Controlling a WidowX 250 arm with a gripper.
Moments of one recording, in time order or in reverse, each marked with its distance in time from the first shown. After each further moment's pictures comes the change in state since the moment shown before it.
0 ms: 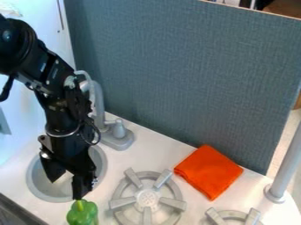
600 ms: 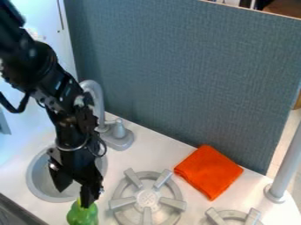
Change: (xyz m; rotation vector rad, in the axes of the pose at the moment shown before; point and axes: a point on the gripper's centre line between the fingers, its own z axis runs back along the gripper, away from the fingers) arm 0.010 -0.002 -0.035 -0.011 0.016 0.019
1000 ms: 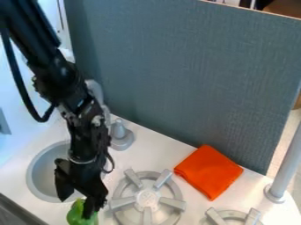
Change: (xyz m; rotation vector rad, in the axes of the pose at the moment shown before) arm 0.000 0.002 -0.028 0.086 0.105 0.001
